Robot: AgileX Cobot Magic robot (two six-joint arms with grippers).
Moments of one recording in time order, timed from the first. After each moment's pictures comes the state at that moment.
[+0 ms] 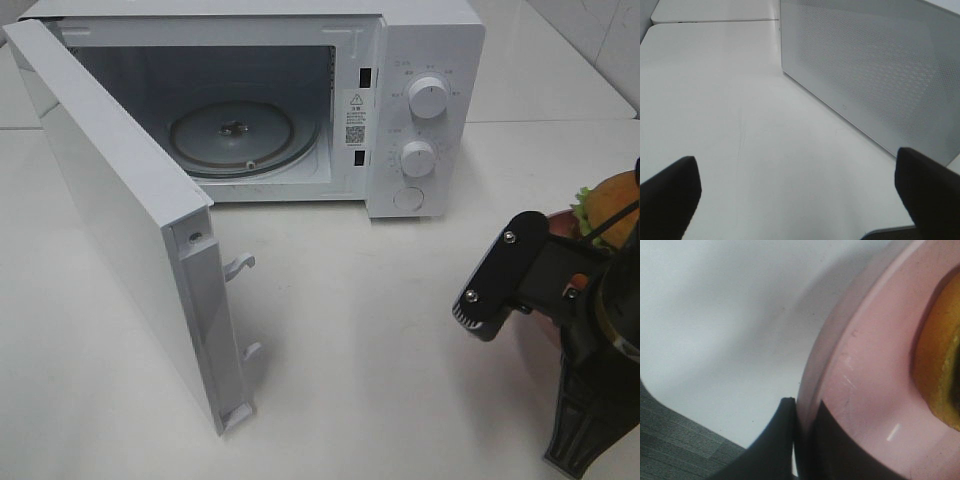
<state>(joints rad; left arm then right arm) 0.05 -0.01 -0.52 -0.18 1.09 0.12 0.90 1.35 -0.60 -0.48 0.93 0.39</state>
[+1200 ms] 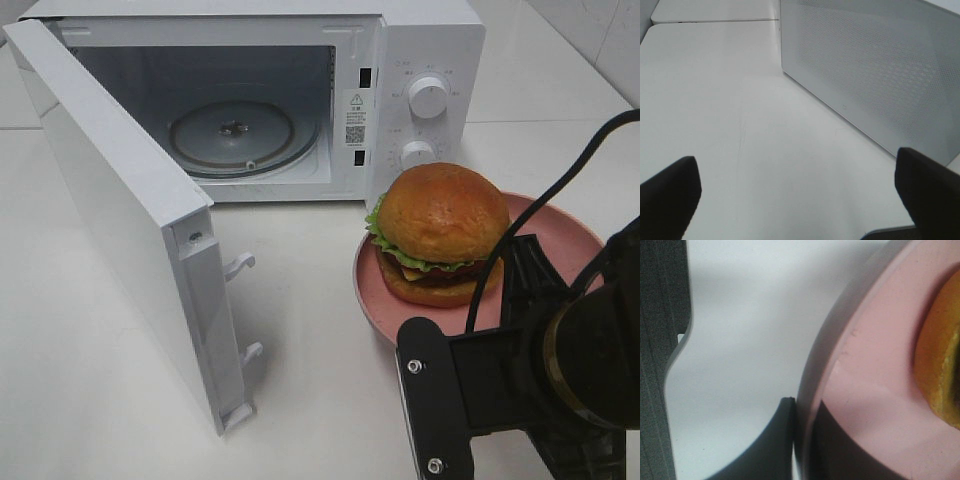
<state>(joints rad) 0.05 -0.01 -0.52 -0.18 1.09 0.12 1.13 1.35 -0.60 -0.56 0.83 -0.12</state>
